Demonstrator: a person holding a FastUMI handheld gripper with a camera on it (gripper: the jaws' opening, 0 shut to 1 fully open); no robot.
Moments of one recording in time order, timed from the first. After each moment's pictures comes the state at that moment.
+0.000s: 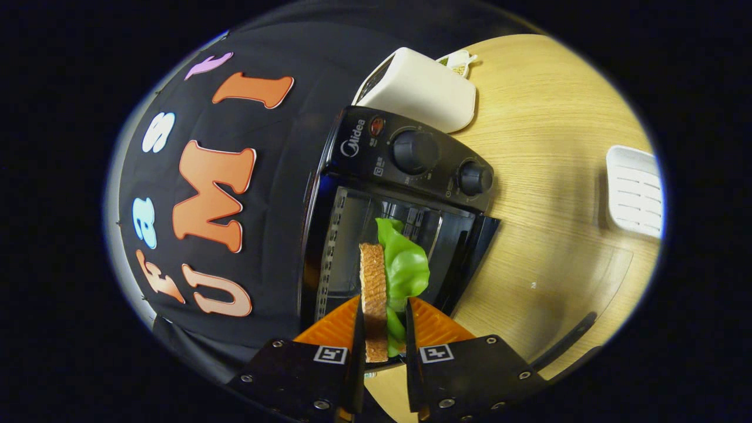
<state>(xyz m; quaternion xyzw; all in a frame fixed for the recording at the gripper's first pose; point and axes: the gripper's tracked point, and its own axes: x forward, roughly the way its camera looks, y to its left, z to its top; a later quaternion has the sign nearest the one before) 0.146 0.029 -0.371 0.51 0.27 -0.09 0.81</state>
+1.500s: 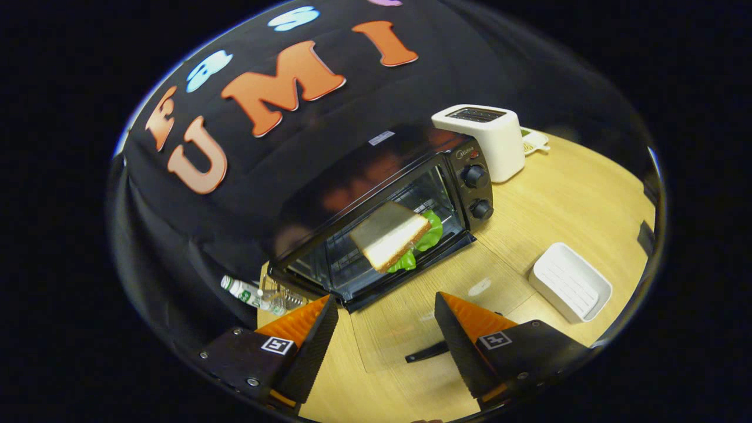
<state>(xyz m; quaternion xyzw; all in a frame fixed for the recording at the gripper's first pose) 0.036 0.064 -0.329 0.12 0.35 -0.02 0.93</state>
